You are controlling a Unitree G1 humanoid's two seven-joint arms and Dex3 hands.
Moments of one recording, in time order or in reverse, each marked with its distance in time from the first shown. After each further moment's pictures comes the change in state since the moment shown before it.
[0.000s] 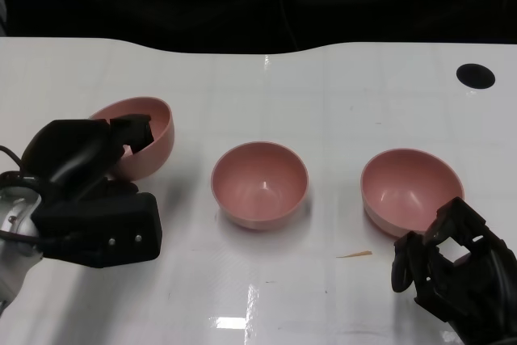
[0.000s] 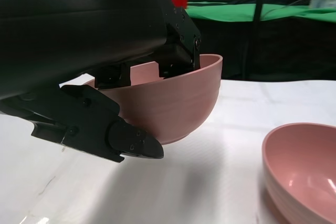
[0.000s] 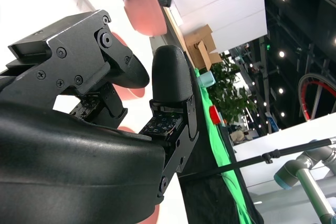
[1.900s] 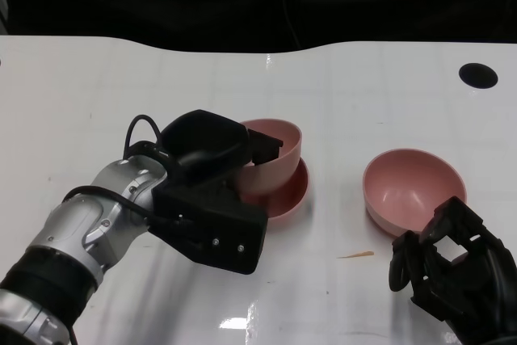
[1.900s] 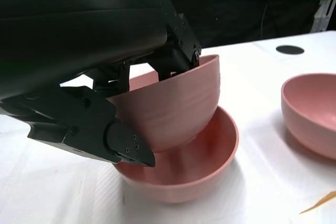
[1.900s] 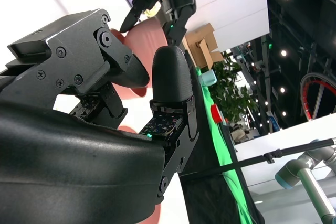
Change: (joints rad) left arm -0.217 -0.240 -0.171 0.122 0.129 -0.103 -0.137; right arm -0.008 0.011 0.001 0.013 -0.020 -0.011 -0.005
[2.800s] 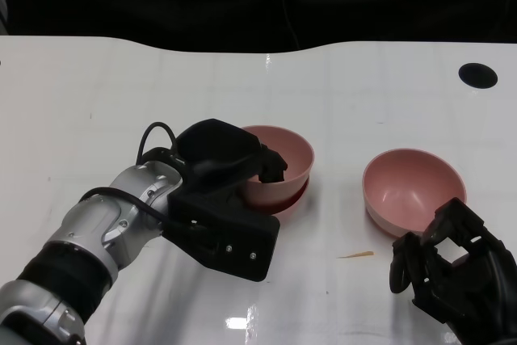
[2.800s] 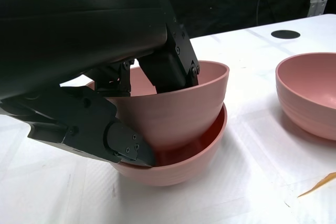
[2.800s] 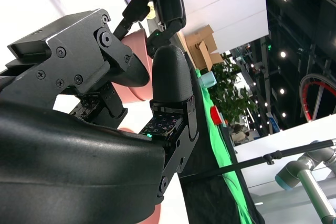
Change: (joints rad) left arm -0.039 -0.039 -0.058 0.105 0.031 -0.016 0.051; right arm 0.012 0.000 0.003 -0.018 0.006 0.007 0.006
